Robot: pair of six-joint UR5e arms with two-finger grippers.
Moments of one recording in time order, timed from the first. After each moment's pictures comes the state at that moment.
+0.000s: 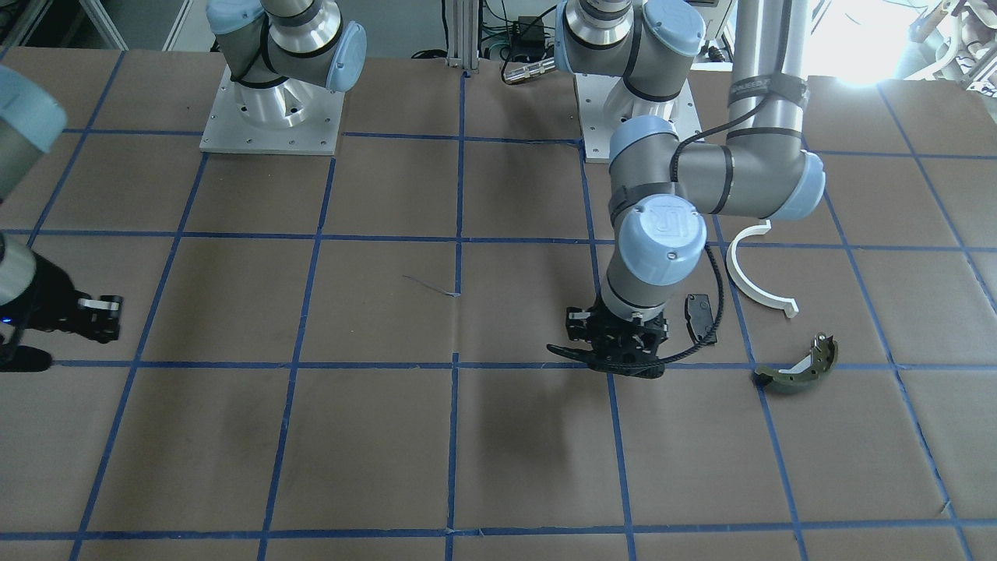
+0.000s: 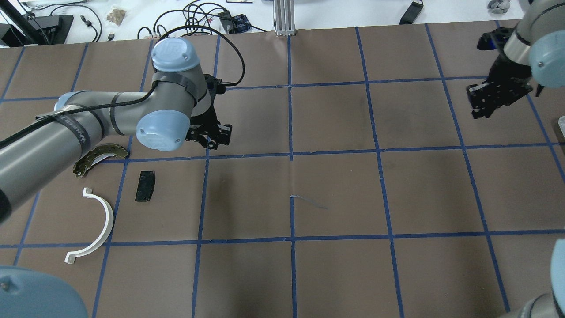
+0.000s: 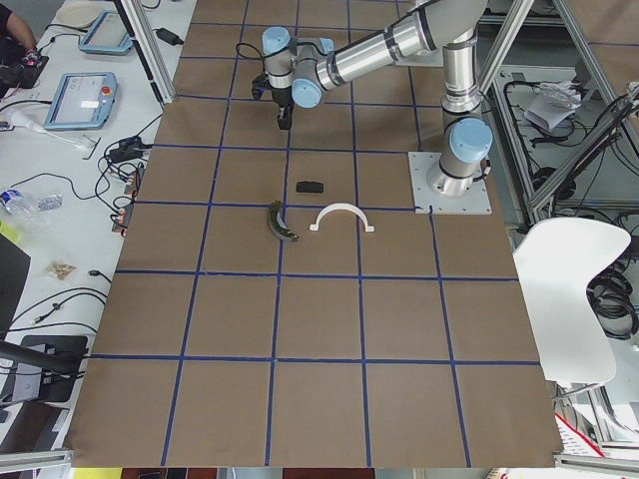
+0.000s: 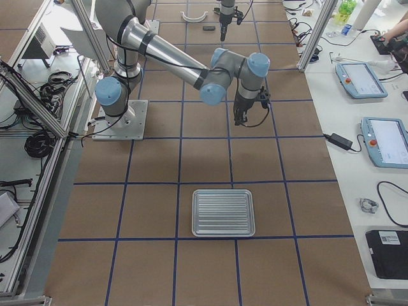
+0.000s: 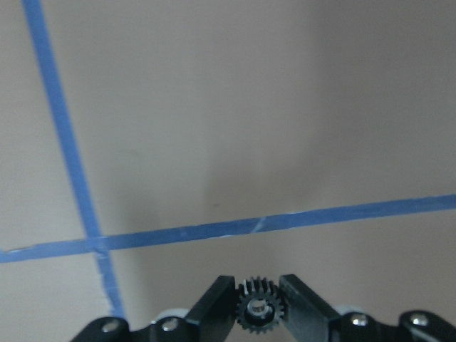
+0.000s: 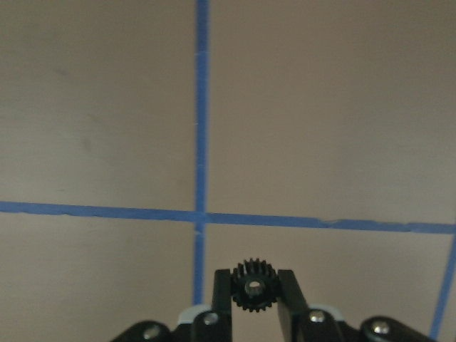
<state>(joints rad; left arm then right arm) -1.60 -1.92 -1.79 -1.06 1.63 0.13 1.29 -1.30 1.68 -1.86 -1.62 -0.27</state>
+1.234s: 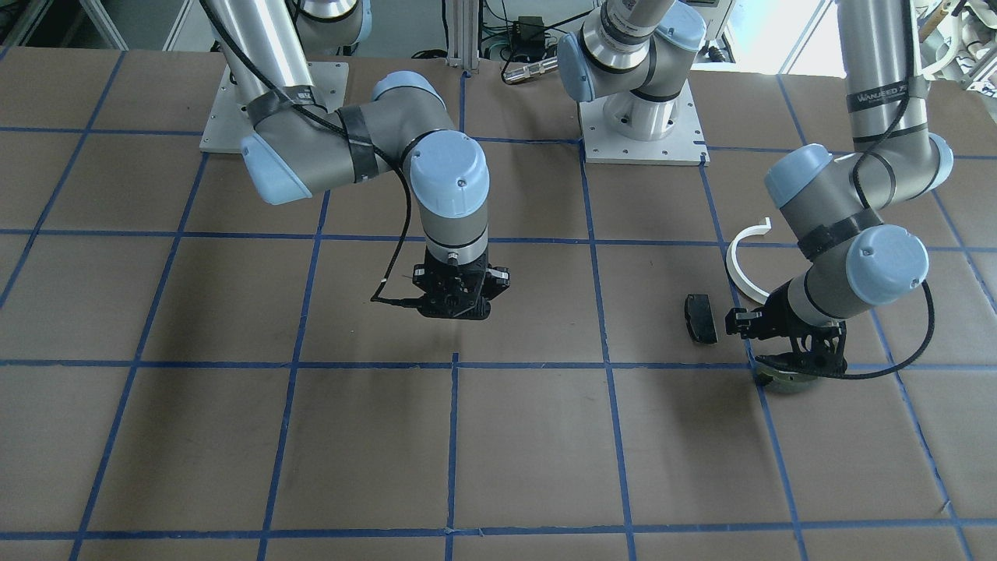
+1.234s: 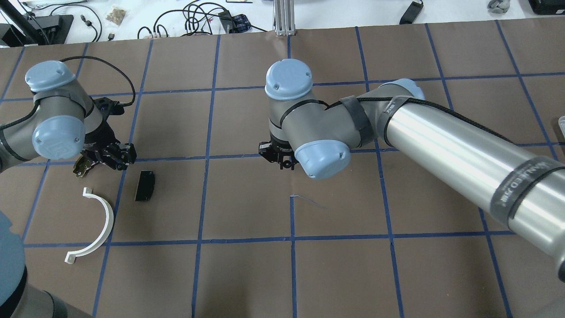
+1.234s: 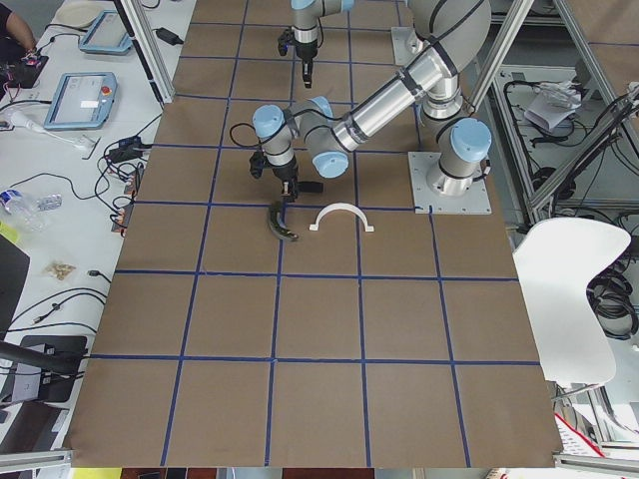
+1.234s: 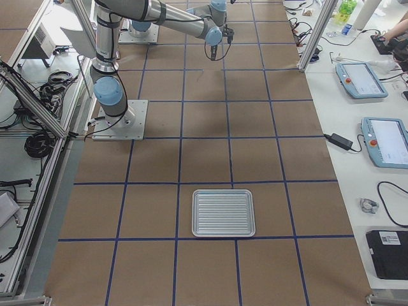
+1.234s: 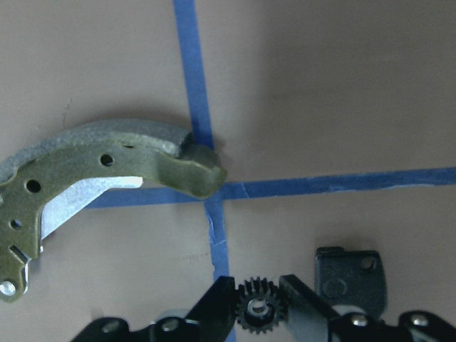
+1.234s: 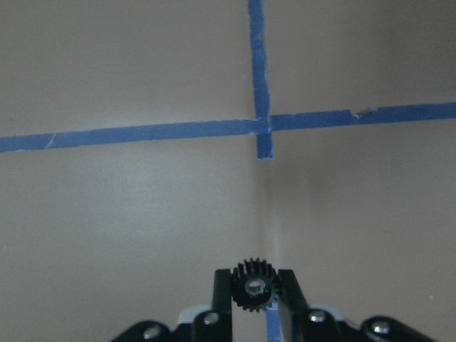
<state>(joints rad) -1.19 -1.93 -1.89 -1.04 1.67 0.42 2.01 -1.15 1.72 -2.14 -1.51 0.50</state>
